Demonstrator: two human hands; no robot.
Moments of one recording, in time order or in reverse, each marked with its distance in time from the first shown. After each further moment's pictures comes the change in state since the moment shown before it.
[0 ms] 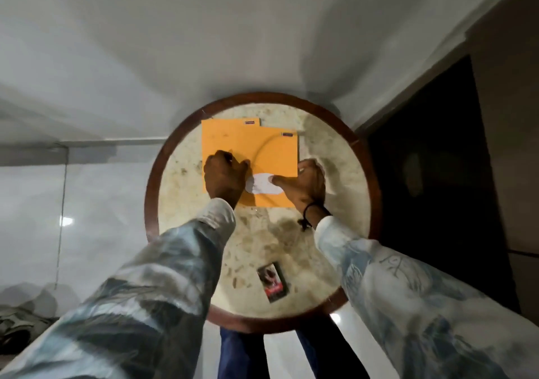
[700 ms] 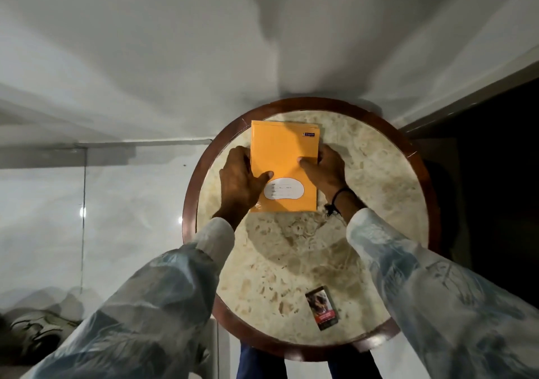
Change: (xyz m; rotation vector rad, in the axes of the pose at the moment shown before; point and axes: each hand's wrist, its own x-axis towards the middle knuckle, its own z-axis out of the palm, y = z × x) left_hand 0.071 -0.044 -0.038 -0.013 -0.154 0.162; right_hand 0.069 -0.055 0.069 0.033 -0.049 -0.012
